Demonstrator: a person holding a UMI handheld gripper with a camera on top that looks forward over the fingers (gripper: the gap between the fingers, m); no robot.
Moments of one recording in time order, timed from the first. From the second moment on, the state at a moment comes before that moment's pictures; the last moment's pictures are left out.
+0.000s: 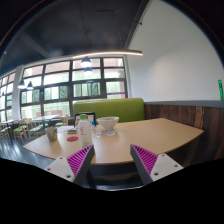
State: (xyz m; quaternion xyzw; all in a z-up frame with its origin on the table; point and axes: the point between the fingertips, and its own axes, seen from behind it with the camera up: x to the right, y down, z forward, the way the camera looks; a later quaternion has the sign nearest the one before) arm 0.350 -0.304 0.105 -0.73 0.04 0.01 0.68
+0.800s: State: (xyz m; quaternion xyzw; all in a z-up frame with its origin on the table) arm 0.229 -0.112 0.094 -0.71 0.00 -0.01 0.70
